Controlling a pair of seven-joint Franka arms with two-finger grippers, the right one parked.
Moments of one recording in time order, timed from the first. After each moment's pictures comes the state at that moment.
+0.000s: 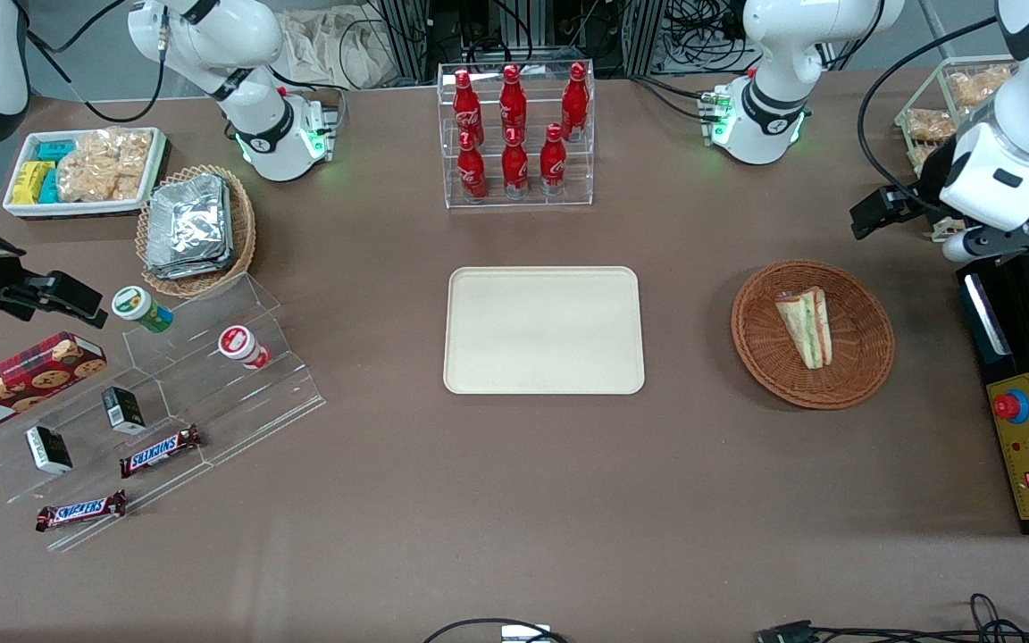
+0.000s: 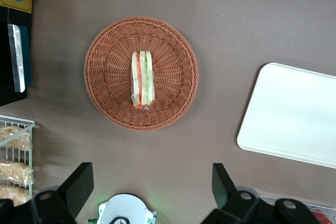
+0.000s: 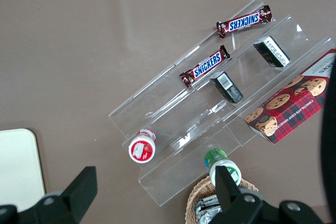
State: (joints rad) arm 0.07 -0.10 -0.18 -1.72 -0.02 1.49 -0.31
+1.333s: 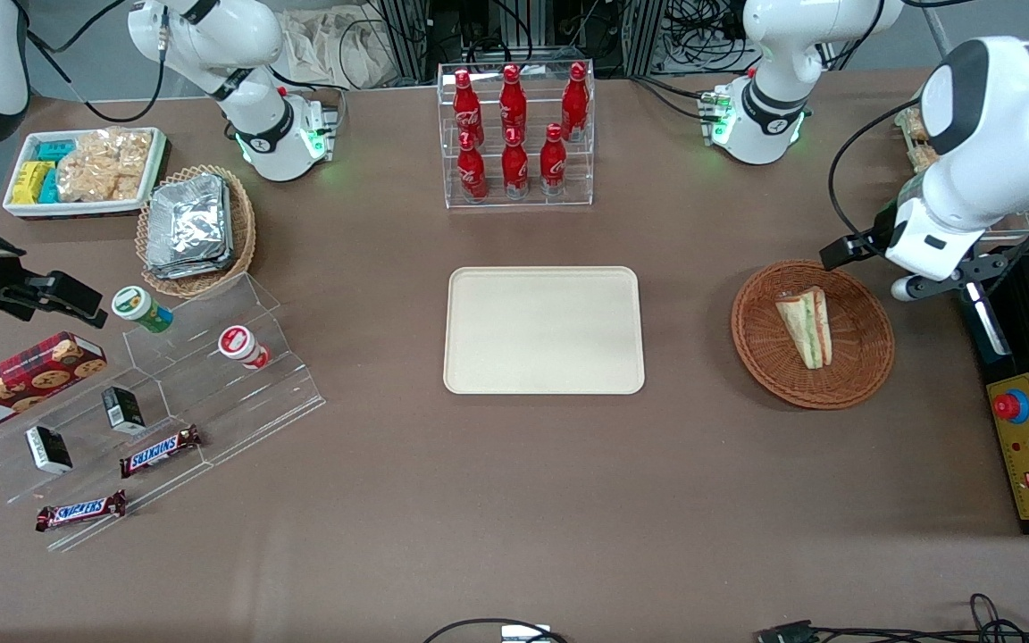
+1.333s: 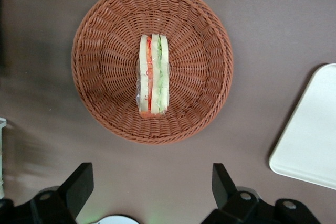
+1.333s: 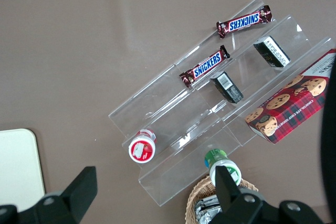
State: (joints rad) arm 0.07 -0.16 -0.12 -2.18 -0.02 1.85 -0.30
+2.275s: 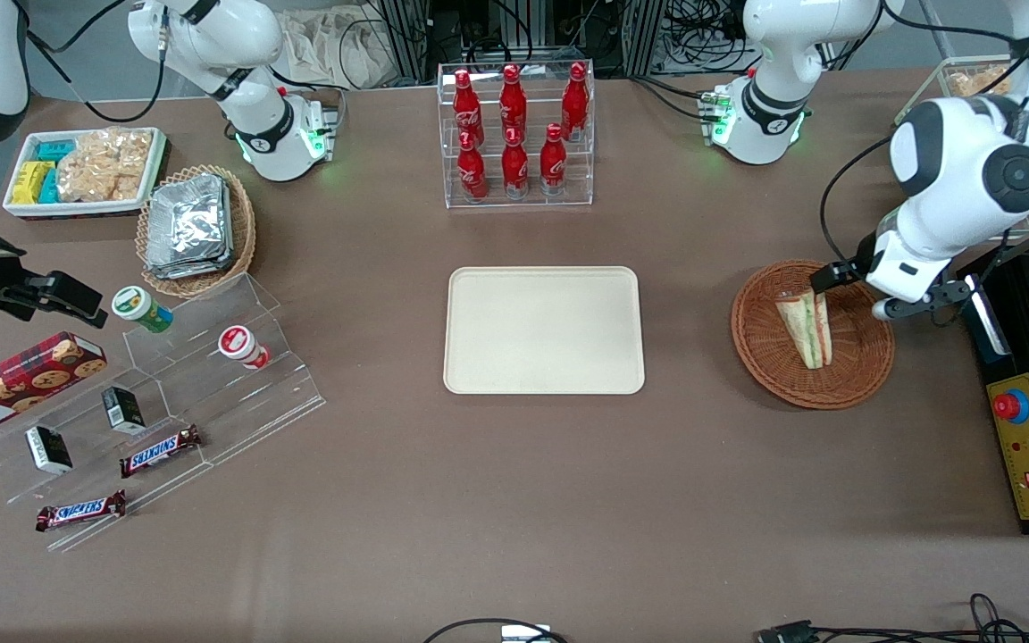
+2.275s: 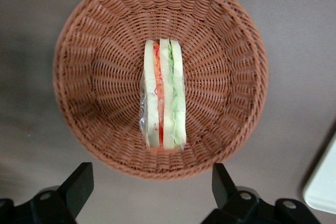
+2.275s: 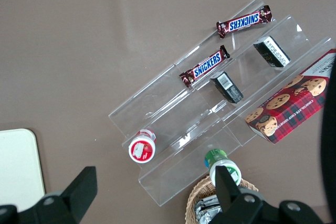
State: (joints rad) arm 0.07 -0.09 -0.07 -2.39 -0.02 2.17 -0.23
